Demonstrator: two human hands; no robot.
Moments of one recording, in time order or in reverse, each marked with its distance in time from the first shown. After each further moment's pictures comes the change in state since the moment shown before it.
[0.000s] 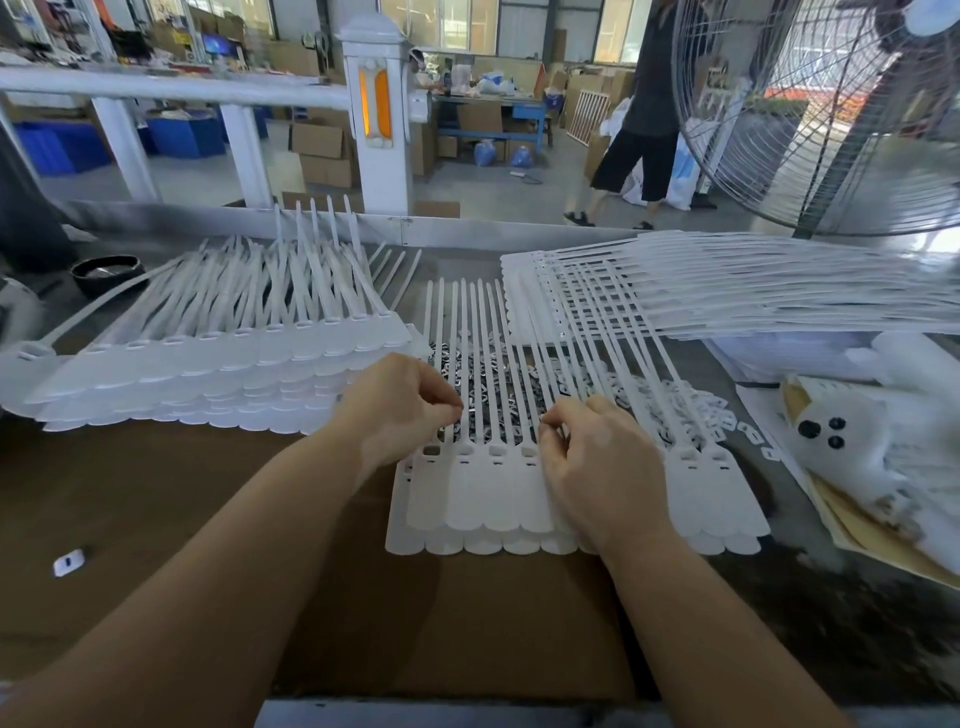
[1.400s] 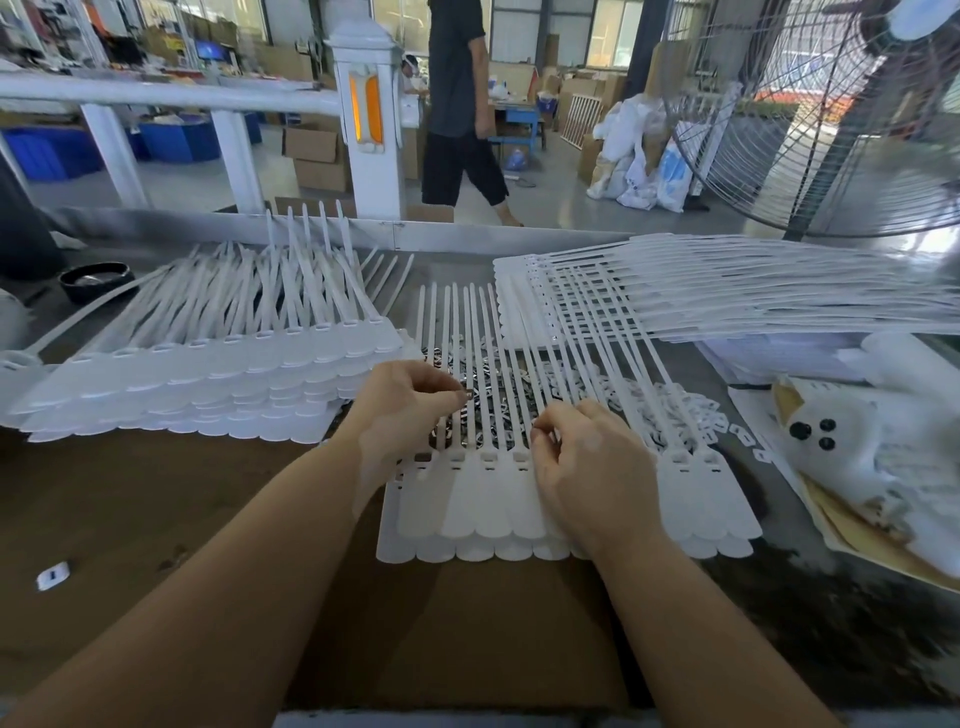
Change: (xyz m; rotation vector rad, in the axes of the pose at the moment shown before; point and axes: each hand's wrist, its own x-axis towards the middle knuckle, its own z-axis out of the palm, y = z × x) left_hand 0.007 0.000 0.016 -0.350 0.057 -0.072; right_hand 0.000 0.000 0.000 0.008 0.014 0.011
